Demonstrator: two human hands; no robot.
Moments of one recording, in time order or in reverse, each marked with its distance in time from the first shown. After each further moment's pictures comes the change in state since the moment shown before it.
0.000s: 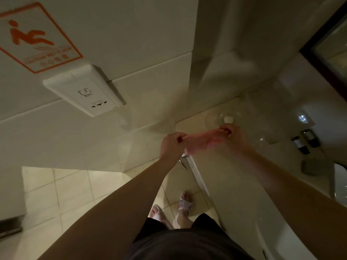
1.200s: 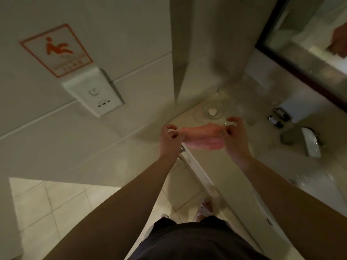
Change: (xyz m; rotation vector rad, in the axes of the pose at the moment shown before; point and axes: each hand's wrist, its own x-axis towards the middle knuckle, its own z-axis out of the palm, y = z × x) left_hand -0.084 0.030 -0.034 -0.423 0.026 0.043; right_hand -0.130 -0.034 -0.008 0.457 0.458 0.012
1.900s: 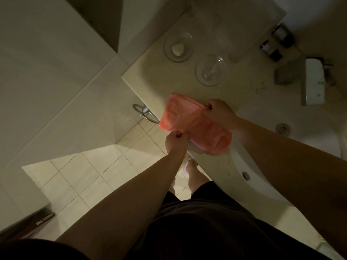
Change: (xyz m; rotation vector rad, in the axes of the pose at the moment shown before) left_hand -0.037 -0.158 0.169 0.394 -0.039 -0.596; right_hand 0.064 0.194 -0.045 -0.500 -0.593 0.334
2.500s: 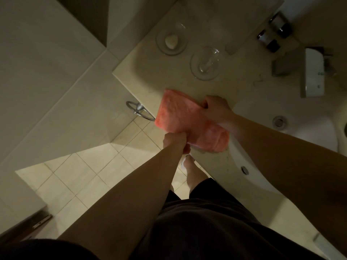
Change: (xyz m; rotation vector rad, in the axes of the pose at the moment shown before) left_hand 0.022 0.000 0.007 0.084 -0.137 -0.341; right_hand 0.009 0.013 0.011 -0.207 -0.010 -0.008
